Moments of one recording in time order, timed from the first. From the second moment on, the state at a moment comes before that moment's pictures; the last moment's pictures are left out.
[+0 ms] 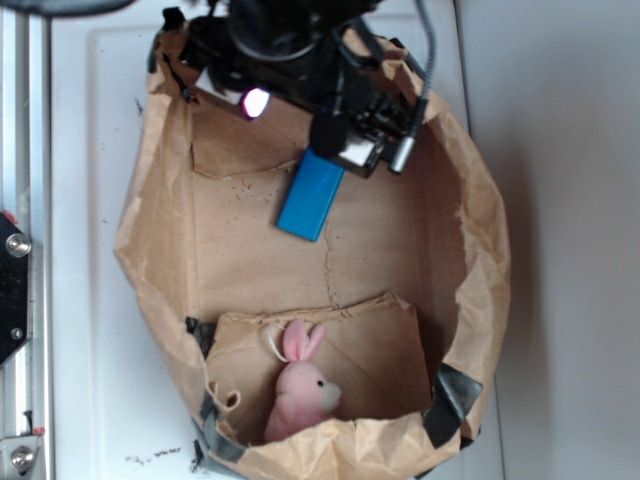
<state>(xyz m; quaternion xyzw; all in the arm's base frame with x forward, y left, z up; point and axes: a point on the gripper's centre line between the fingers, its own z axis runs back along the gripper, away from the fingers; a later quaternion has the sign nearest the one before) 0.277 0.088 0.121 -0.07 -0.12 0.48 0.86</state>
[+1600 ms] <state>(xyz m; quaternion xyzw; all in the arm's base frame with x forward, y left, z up) 0.295 0.058 0.066 -0.03 -0.13 0.47 0.87</state>
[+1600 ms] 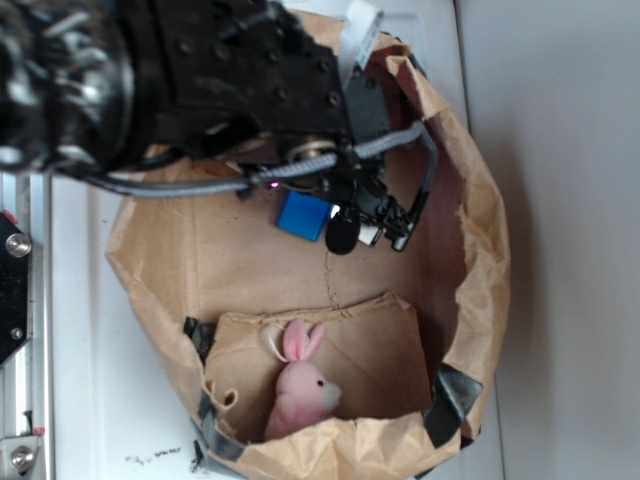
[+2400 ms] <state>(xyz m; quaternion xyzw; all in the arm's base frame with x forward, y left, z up) 0.283 0.052 0.051 -0.04 -0.12 0.47 0.87</state>
